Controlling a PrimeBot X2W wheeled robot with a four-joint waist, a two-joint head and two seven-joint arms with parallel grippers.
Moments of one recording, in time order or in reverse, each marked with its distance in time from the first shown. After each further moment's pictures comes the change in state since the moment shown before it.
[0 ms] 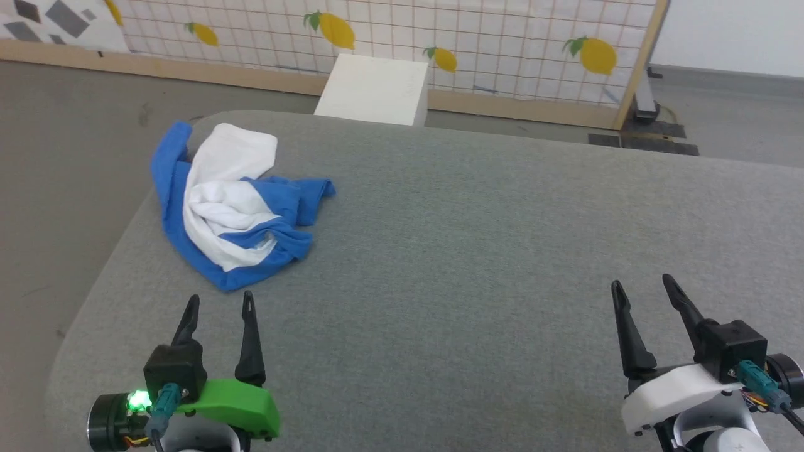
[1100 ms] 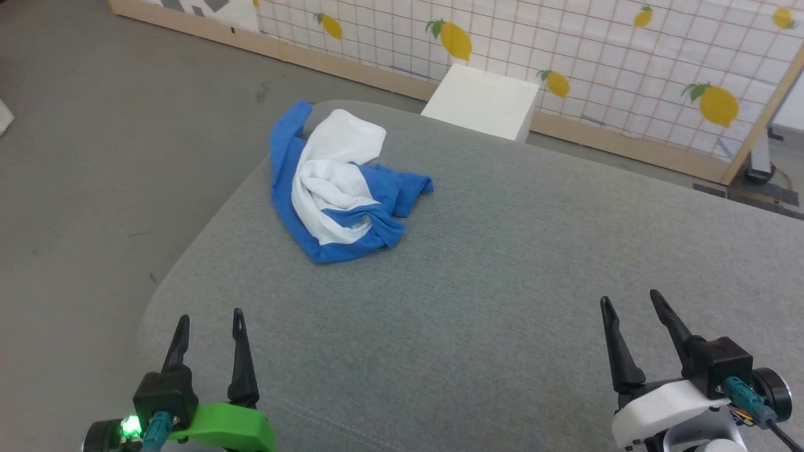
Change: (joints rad) left arm 0.055 0.000 0.005 -0.005 -0.035 0.024 -0.065; right arm 0.013 0.000 0.025 0.067 0.005 0.000 -0.069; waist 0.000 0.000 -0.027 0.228
